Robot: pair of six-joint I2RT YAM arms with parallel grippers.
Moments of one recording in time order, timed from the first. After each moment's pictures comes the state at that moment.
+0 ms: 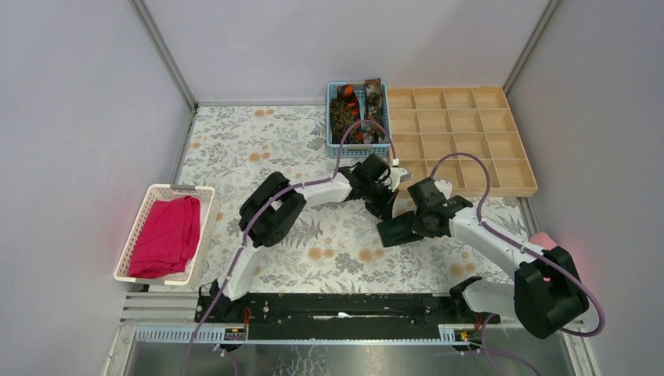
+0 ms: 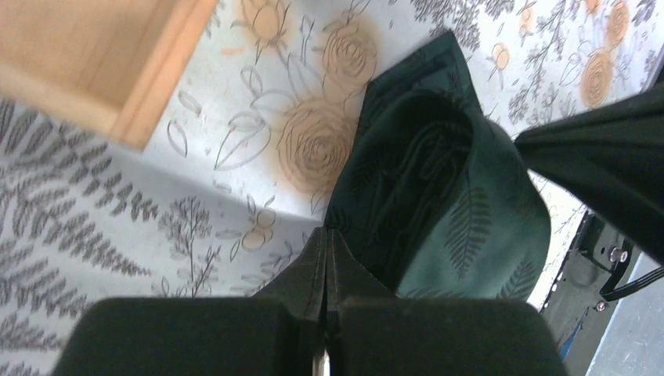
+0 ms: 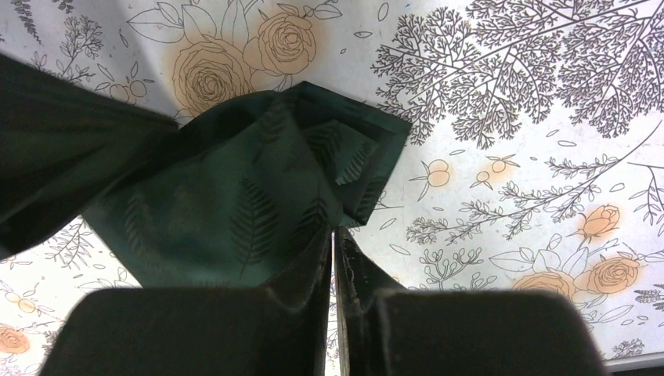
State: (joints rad) left arm -0.81 2.22 1.57 -0.26 0.54 -0.15; right arm 0.48 1.22 0.68 -0.67 0.27 0.73
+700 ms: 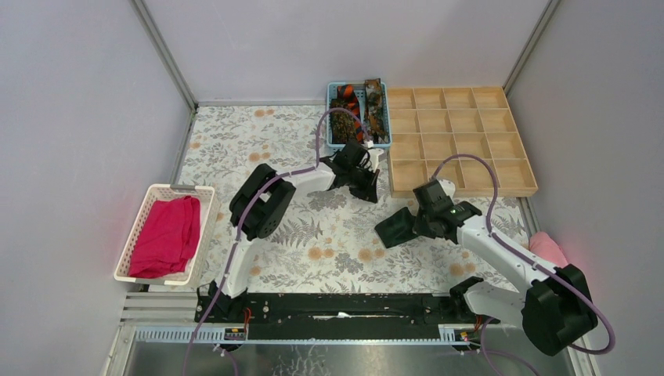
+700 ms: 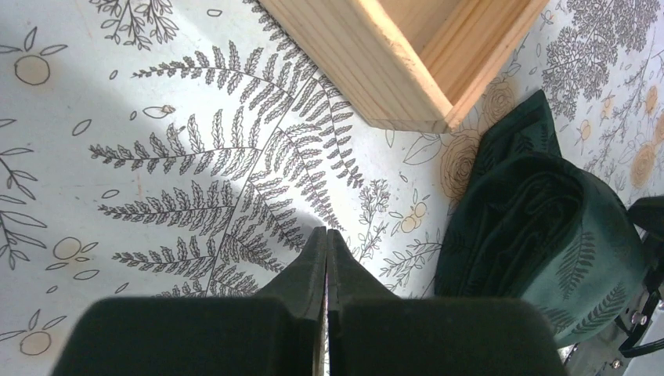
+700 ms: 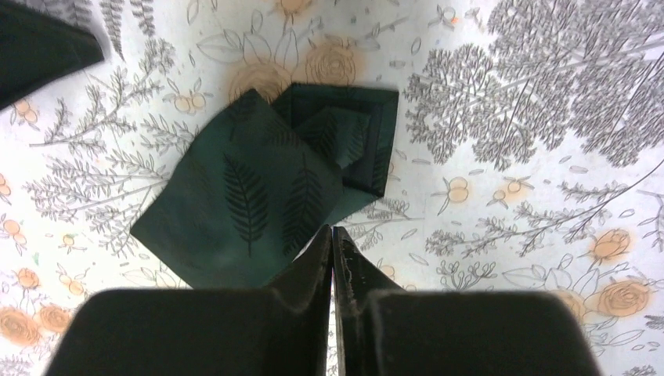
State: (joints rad) left arm -0.68 2.20 1.52 -0.19 0.48 -0.23; right arm 0.48 1.13 0.67 -0.65 0.24 0.70
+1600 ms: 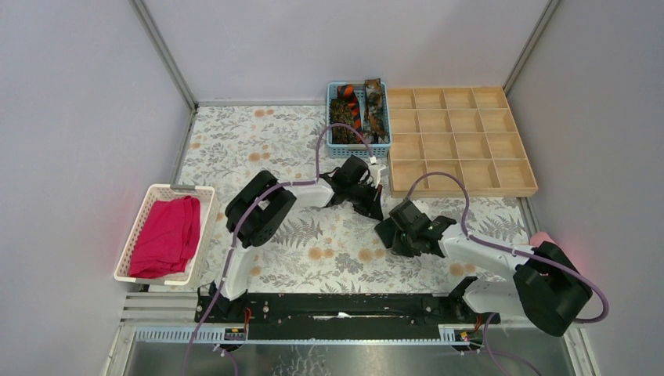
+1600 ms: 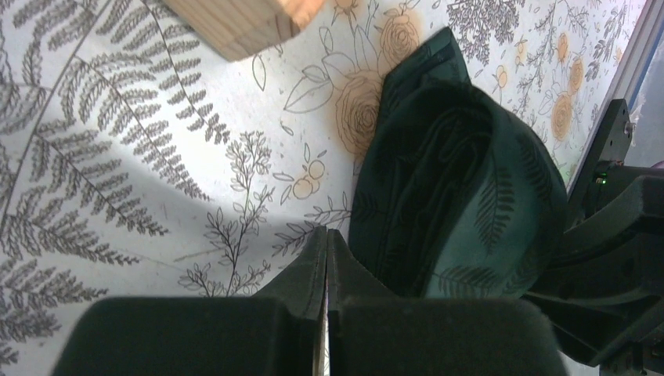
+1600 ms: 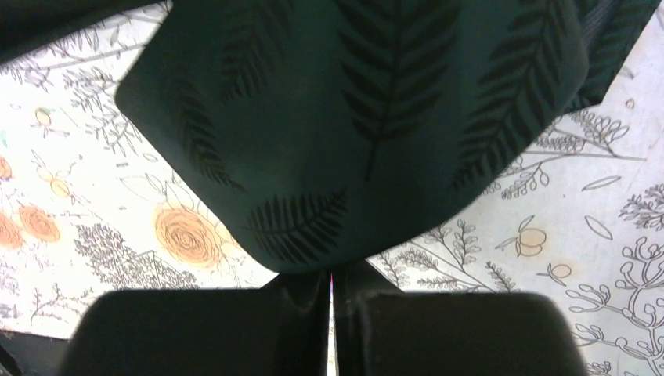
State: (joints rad) left arm -0.74 2.13 1.30 0.03 0.59 -0.35; right arm 0.73 1.21 0.52 -0.47 0.10 0.88
